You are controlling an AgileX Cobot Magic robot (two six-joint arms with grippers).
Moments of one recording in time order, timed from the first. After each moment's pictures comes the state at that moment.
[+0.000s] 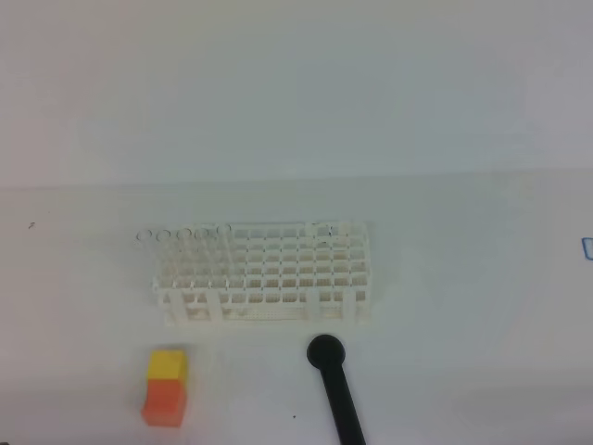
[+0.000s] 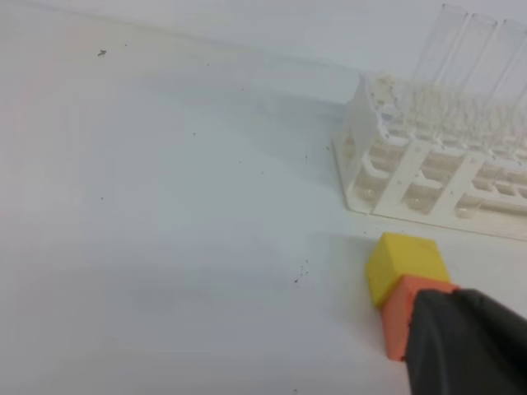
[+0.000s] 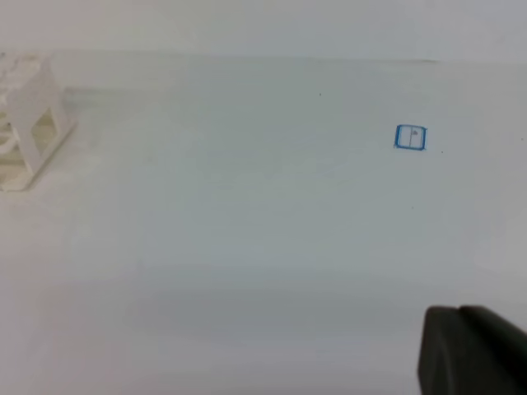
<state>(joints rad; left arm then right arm) -0.04 0.00 0.00 -0.24 0.34 0.11 0.10 -0.01 0.02 0.01 0.35 -0.02</state>
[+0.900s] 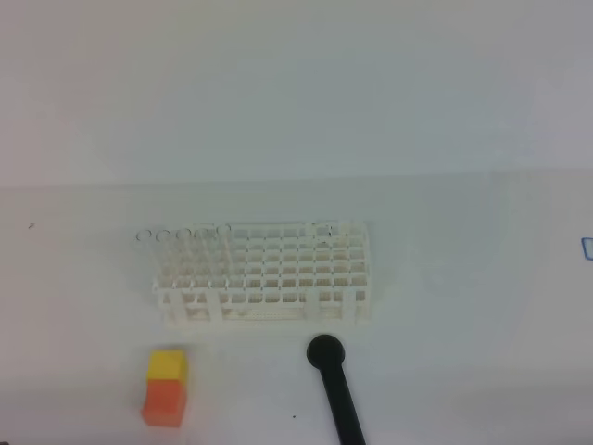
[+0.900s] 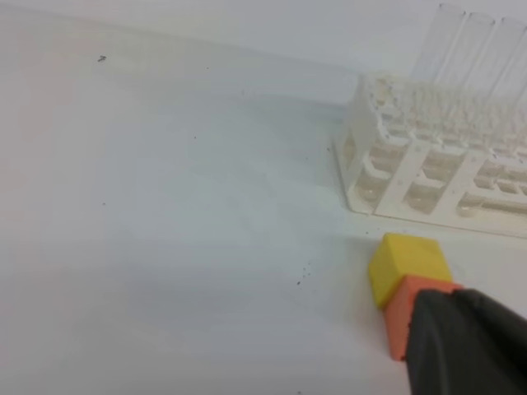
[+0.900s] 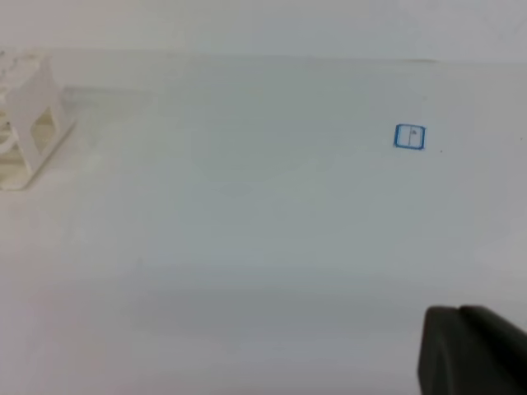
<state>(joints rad) -0.04 0.00 0.00 -0.23 0.34 0.13 0.10 -0.01 0.02 0.00 0.36 -0.02</state>
